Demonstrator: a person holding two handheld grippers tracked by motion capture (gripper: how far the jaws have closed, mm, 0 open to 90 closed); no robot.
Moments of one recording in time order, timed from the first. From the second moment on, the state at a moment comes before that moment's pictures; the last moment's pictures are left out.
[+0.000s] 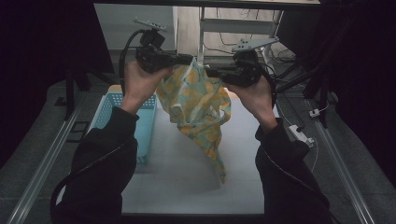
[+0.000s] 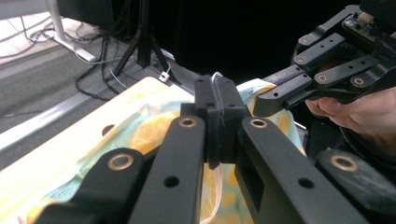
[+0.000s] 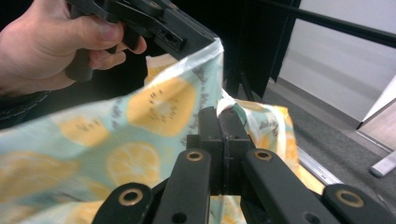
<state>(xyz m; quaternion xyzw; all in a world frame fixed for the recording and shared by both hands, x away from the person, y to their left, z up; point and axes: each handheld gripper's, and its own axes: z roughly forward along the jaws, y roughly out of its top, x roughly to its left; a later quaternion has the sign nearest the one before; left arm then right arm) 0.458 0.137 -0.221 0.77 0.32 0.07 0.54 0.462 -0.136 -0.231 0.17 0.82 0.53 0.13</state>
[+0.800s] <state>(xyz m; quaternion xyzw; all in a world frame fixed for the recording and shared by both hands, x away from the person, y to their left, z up) 0.467 0.120 -0.252 0.80 0.31 0.08 0.50 0.479 -0.136 -0.261 0.19 0.83 0.51 0.13</state>
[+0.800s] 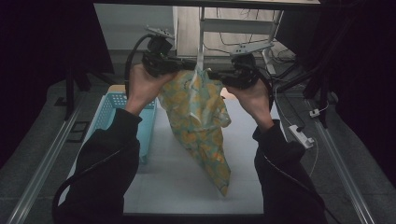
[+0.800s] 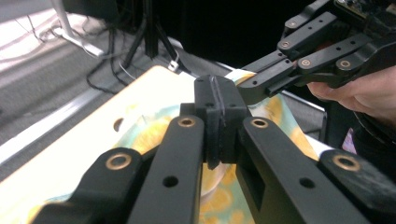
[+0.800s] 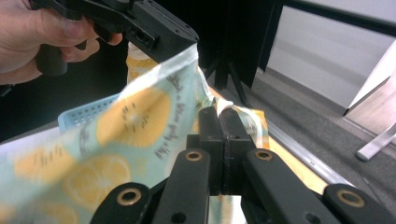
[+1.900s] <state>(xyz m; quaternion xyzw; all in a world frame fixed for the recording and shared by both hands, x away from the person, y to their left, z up) 0.470 0.115 -0.332 0.82 0.31 0.08 0.48 0.491 -0.150 -0.329 0.23 0.83 0.50 0.09</state>
